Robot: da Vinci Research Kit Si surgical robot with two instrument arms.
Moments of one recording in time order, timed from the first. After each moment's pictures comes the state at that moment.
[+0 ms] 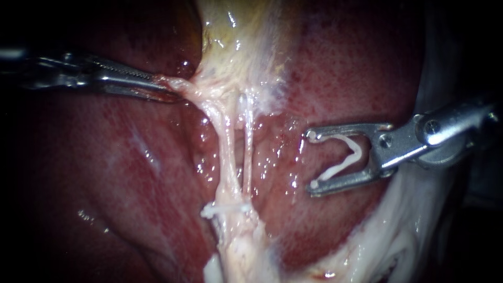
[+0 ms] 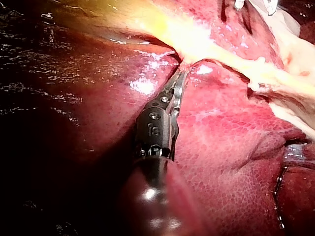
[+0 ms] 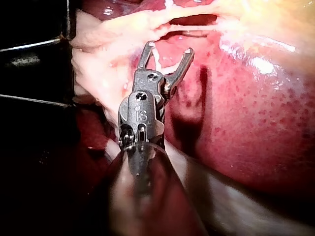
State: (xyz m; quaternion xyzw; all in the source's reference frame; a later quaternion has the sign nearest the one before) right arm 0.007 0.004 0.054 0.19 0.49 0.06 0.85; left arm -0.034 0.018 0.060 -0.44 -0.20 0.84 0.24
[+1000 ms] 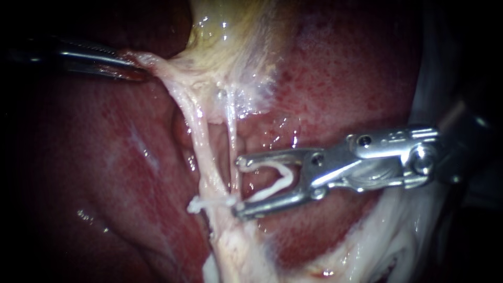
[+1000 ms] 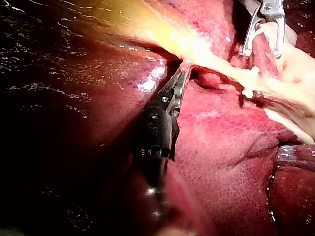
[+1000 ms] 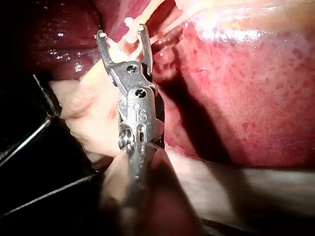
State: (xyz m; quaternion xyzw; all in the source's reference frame) right arm 0.018 0.001 0.056 0.35 0.53 0.19 0.75; left arm -0.031 0.021 0.053 -0.45 -0.19 0.83 0.25
